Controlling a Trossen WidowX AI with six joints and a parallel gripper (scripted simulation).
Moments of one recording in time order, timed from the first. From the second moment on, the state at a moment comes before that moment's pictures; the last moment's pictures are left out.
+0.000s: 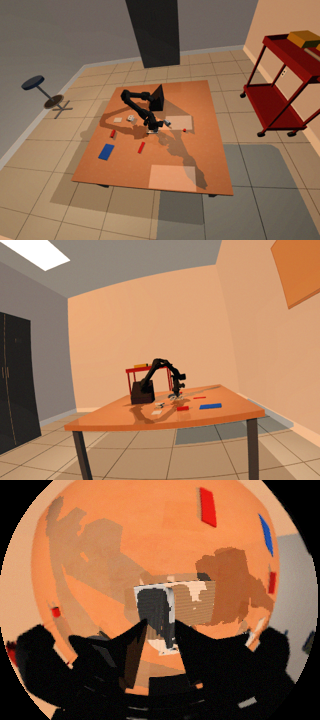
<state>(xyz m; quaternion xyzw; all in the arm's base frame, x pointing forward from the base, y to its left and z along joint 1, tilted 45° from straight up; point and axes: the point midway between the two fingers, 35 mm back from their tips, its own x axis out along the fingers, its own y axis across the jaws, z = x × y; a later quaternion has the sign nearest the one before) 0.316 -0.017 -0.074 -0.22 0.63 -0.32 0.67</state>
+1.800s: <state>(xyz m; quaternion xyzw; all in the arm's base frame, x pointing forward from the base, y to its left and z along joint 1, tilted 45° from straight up) 0.316 -0.017 -0.076 -0.22 0.63 -0.32 0.67</state>
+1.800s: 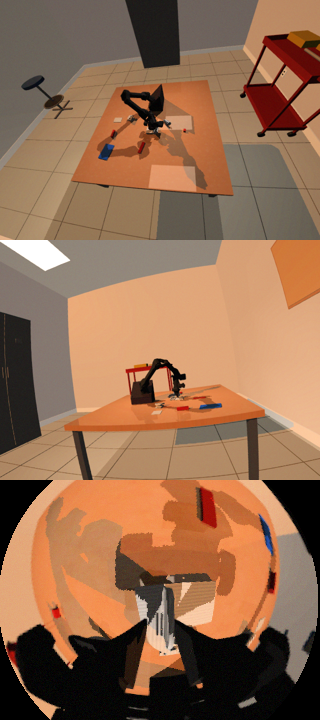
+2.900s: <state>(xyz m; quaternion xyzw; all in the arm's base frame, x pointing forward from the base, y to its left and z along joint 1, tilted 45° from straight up) 0.318 0.030 -0.031 -0.22 0.63 -0.32 0.68</state>
